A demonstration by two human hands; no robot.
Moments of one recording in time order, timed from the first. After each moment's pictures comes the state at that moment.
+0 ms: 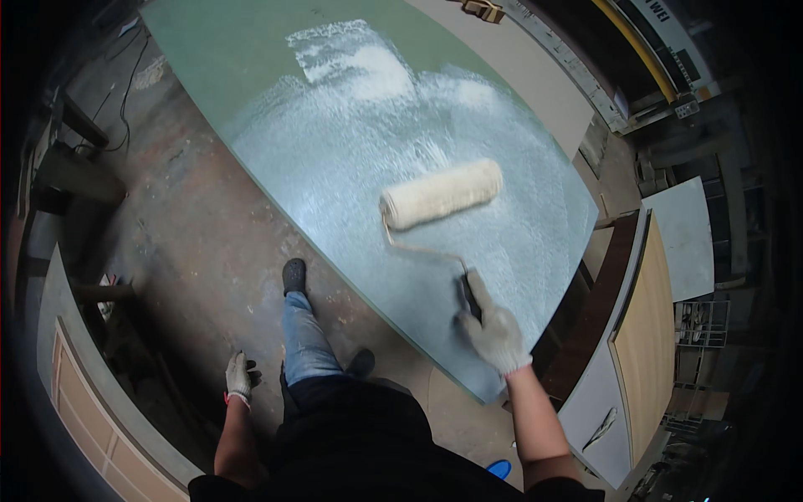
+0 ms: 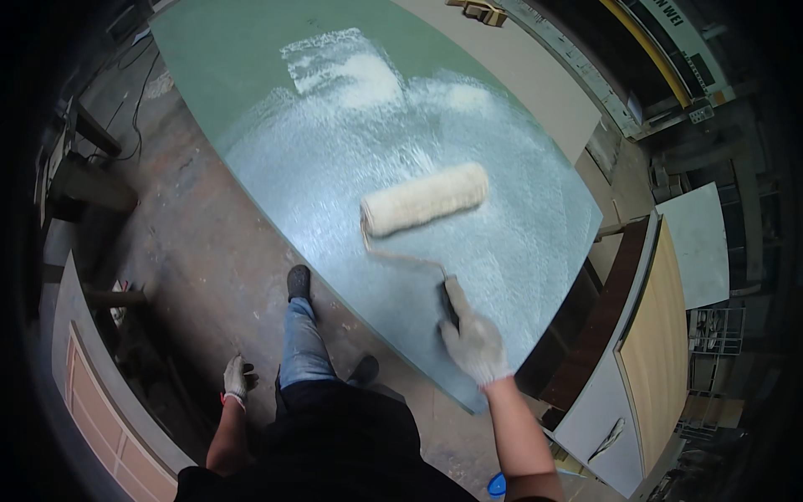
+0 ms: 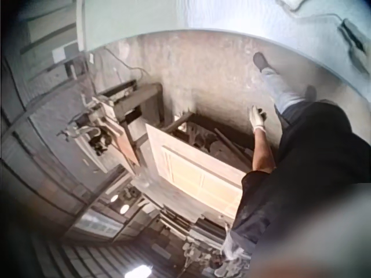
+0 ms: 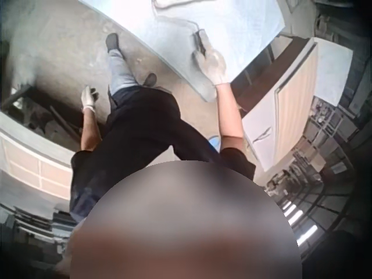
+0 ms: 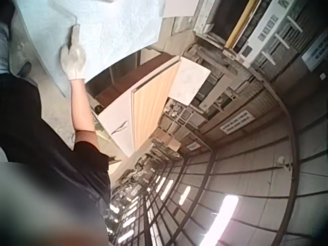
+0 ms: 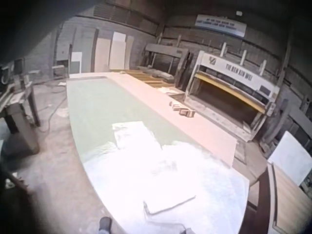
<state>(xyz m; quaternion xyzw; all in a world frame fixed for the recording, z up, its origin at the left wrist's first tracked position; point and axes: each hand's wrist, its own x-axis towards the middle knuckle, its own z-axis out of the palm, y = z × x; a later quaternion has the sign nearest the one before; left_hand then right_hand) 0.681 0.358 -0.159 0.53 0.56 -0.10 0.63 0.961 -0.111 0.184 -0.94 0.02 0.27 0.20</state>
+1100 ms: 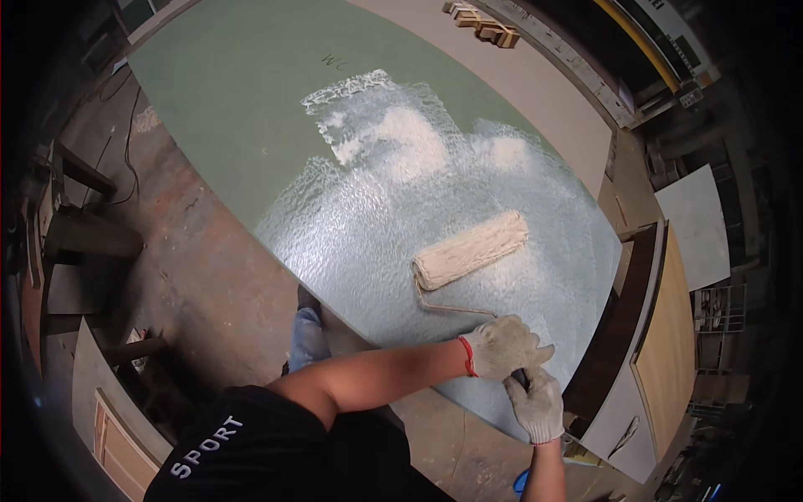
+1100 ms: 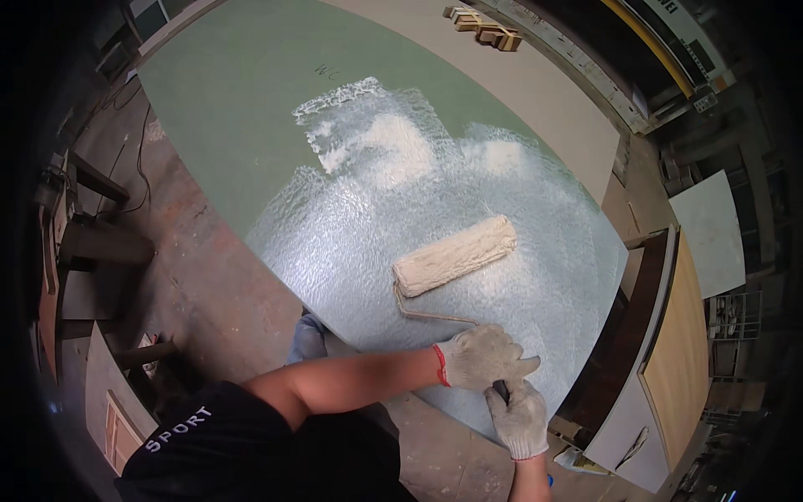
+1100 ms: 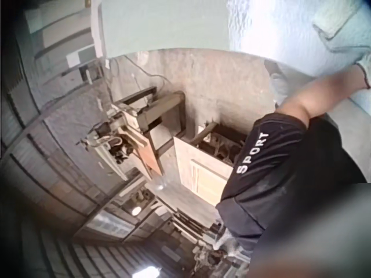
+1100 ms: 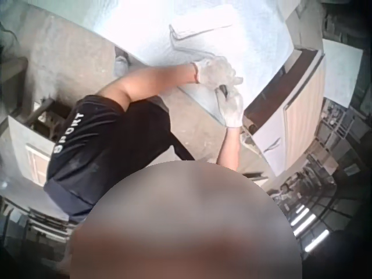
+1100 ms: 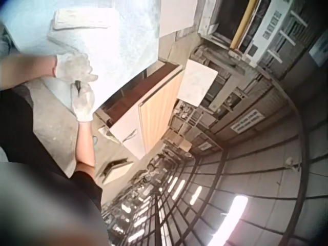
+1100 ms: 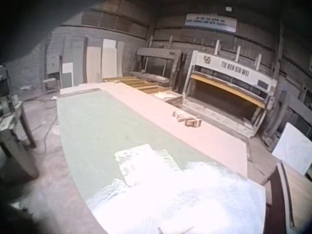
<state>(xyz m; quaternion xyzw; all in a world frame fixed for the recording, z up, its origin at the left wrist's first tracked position) 1.108 0.077 0.144 0.72 -0.59 0.01 0.36 0.983 -0.046 0.225 -0.97 0.10 0.11 0.21</state>
